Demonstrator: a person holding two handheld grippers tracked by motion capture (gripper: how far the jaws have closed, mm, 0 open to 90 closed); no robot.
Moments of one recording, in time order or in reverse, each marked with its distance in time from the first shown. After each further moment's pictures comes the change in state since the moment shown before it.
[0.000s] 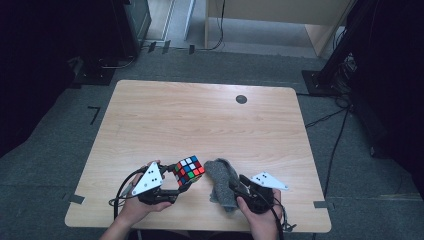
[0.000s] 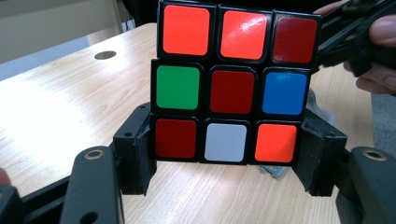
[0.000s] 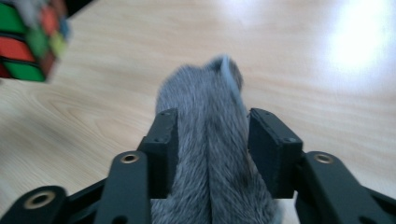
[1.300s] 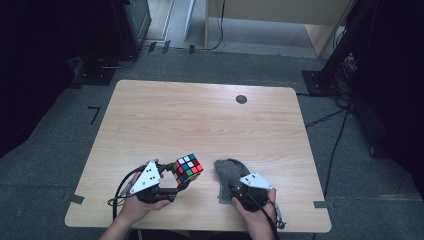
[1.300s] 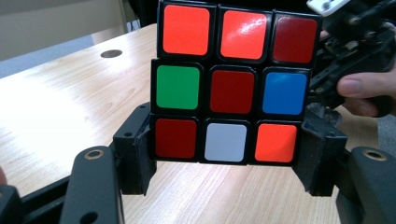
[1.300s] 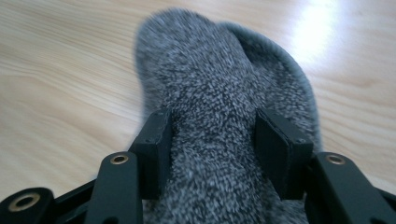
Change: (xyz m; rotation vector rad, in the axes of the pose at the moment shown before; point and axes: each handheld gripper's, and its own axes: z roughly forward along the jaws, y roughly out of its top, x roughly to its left) left arm 0.003 -0.001 -0.001 -0.008 0.013 -0.026; right arm -0.005 -0.018 0.033 0.096 -0.175 -0.142
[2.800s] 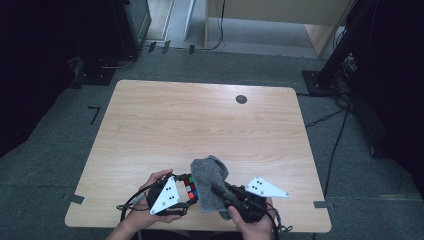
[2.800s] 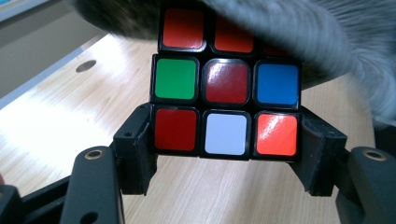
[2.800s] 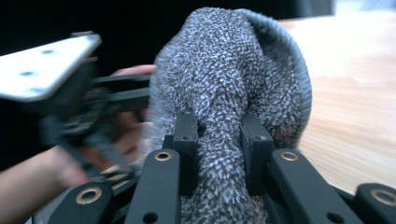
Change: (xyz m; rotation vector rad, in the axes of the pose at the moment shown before) left arm -0.041 0.001 0.017 0.090 -0.017 0.257; right arm 0.035 0.035 -0.070 -0.270 0.505 0.123
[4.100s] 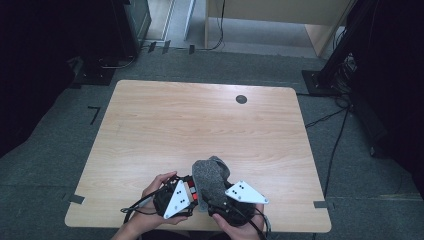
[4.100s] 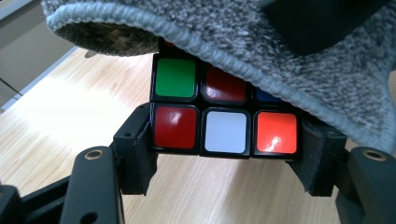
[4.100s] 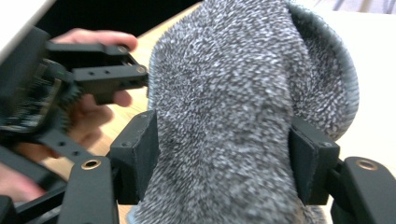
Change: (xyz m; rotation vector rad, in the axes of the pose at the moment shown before) left arm -0.013 0.005 0.013 0.096 0.071 0.057; right arm 0.021 -0.009 0.022 0.085 -0.213 -0.127
